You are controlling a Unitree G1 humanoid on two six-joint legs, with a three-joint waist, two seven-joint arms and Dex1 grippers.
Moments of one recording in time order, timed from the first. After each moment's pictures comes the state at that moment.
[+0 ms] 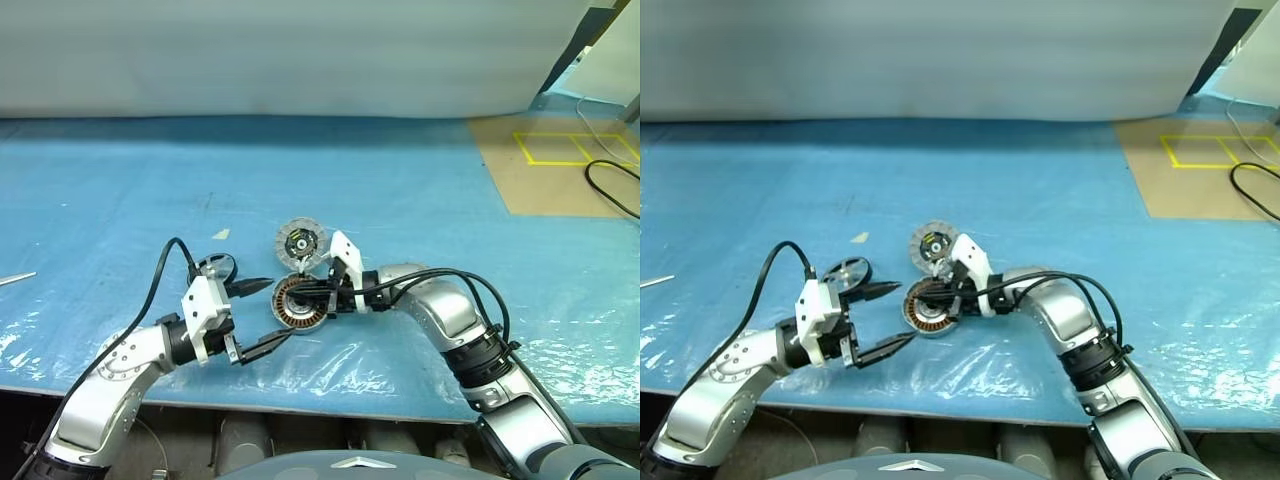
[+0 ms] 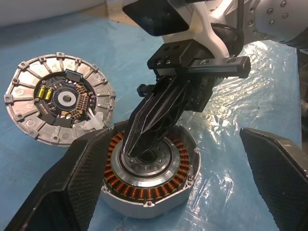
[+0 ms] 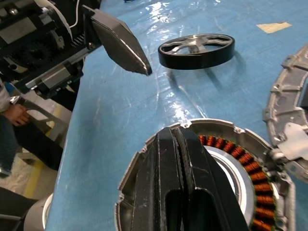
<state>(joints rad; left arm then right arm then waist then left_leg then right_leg) 0.18 0.58 -0.03 -0.45 -0.46 0.17 -0.90 -0.44 -0.30 0.37 -0.06 0.33 0.68 0.96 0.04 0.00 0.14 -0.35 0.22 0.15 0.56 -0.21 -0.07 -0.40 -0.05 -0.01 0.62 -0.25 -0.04</state>
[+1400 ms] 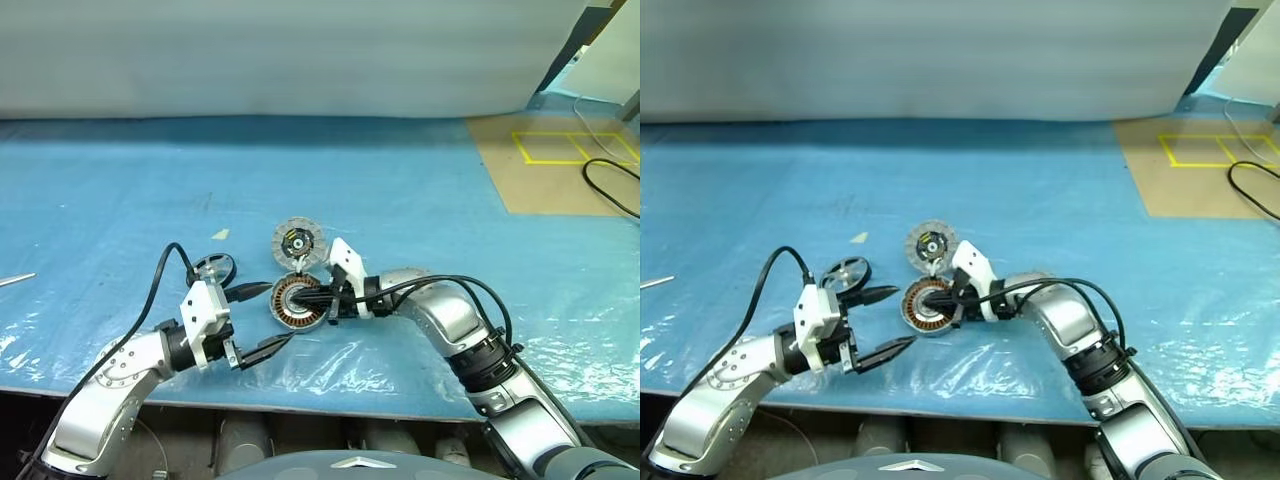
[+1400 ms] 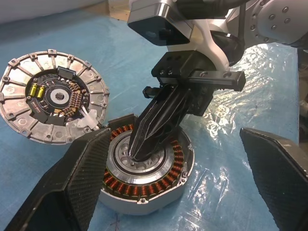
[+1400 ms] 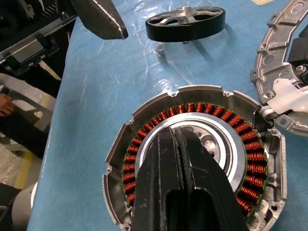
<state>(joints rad) 0.21 0.58 -0.03 -0.47 -0.46 0.17 -0.88 -0.43 -0.34 0.41 -0.05 0.30 0.65 0.93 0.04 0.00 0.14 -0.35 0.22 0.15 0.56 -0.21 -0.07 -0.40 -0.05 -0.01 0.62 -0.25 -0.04</state>
